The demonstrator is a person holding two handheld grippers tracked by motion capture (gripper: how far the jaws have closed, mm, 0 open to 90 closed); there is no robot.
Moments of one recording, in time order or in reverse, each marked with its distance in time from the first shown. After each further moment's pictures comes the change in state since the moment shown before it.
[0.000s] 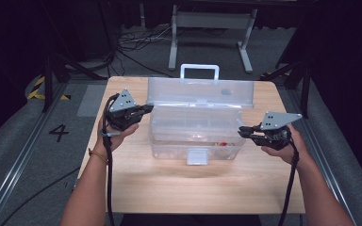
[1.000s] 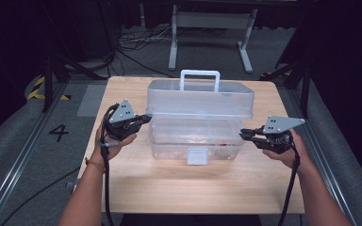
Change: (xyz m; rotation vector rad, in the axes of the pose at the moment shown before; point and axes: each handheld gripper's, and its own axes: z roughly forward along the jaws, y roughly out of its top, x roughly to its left) left arm -0.014 -0.018 -0.007 0.046 -0.016 0.019; right arm 0.005 -0.010 -0.004 -0.030 -0.019 0.018
